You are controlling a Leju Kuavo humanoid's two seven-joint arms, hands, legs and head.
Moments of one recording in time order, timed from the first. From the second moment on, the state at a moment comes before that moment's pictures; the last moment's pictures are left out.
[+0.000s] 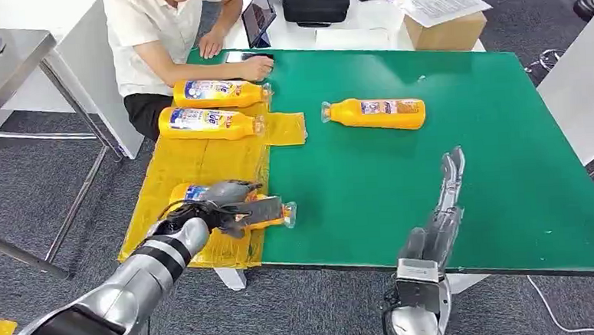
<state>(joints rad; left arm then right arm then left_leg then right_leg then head) -0.75 -0.12 -0.45 -0.48 -0.62 -0.14 -0.05 0.02 0.16 0.28 -1.63 0.36 -0.70 -0.70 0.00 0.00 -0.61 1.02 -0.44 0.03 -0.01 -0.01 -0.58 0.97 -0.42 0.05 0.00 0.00</state>
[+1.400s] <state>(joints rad) -0.14 -0.25 -0.37 -1.45 0.35 0.09 -0.55 0.05 0.10 0.19 -1.42 0.62 -0.70 -0.70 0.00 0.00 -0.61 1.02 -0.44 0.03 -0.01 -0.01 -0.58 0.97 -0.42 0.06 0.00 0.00</state>
